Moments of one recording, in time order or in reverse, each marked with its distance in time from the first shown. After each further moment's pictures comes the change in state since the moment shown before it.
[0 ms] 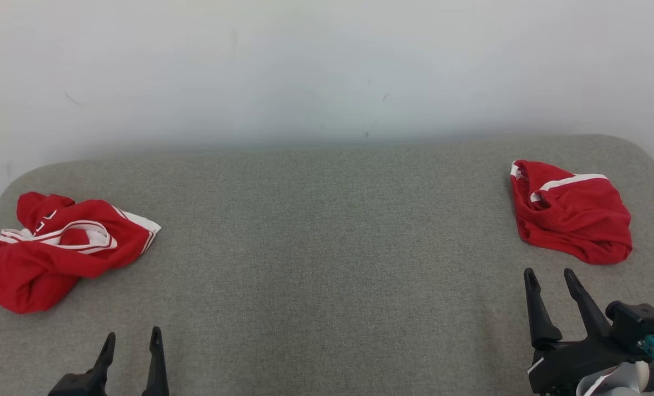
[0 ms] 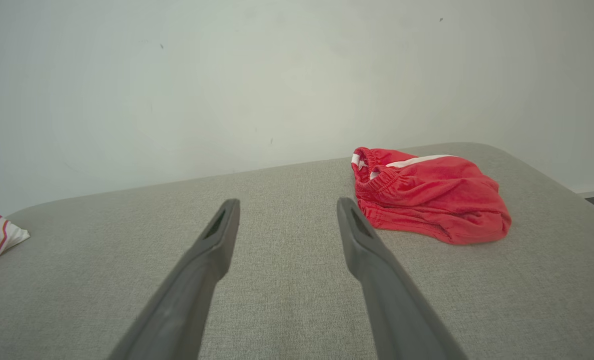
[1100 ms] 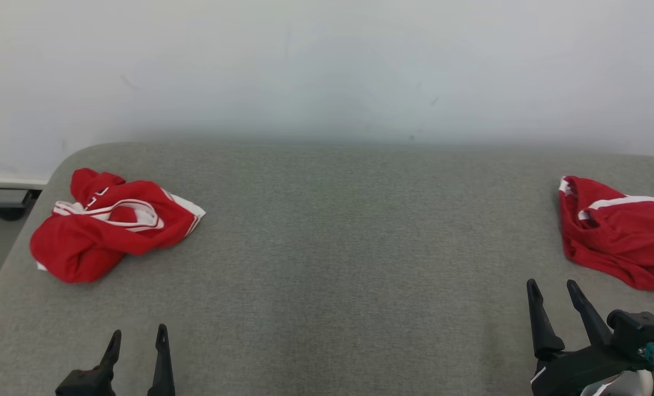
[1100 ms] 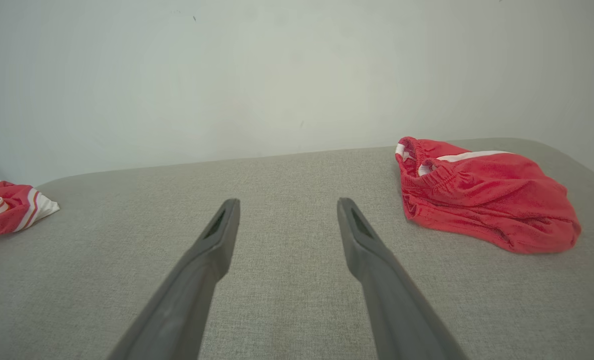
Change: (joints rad) left arm -0.005 -0.019 -0.002 -0.009 0.018 0.000 0.018; right arm 0.043 0.015 -0.041 -0.029 -0.041 0.000 0.052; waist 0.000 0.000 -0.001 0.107
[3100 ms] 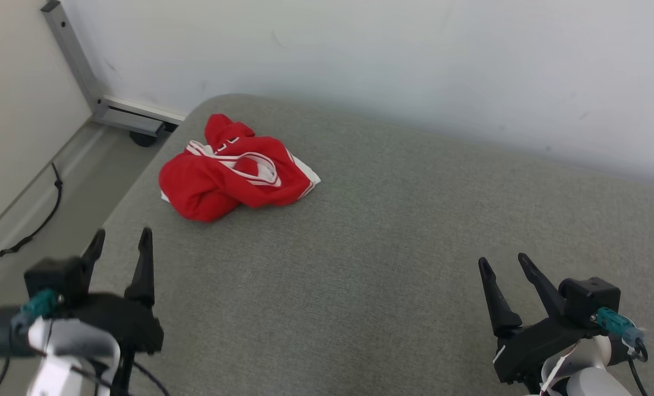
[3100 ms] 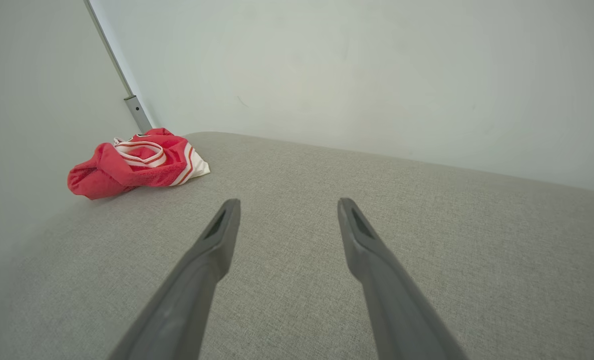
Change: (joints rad) left arm -0.287 0.062 0.030 0.094 -0.030 -0.114 0.093; right arm -0.109 0.029 0.100 -0.003 -0.040 0.008 0.088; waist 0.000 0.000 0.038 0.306
